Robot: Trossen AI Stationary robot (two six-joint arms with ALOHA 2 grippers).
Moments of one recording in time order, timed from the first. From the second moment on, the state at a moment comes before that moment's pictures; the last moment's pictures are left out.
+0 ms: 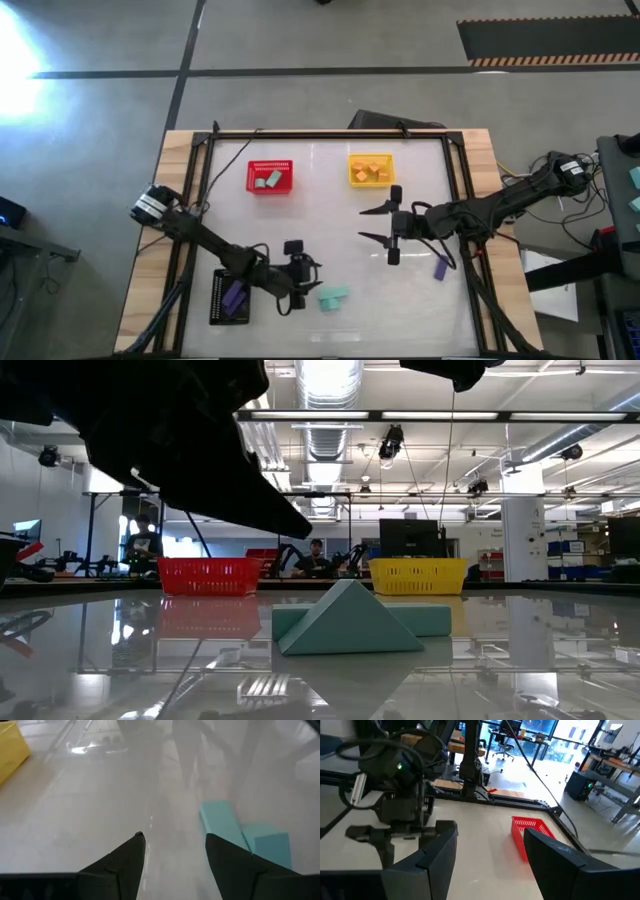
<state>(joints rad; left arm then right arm) -0.51 1.79 0.86 0.34 -0.53 -0.25 0.33 1.13 0.70 0.25 0.42 -0.12</state>
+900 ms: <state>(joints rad) -0.50 1.82 0.88 0.34 -0.53 -0.15 0.53 1.74 0.75 0.35 0.24 0.30</state>
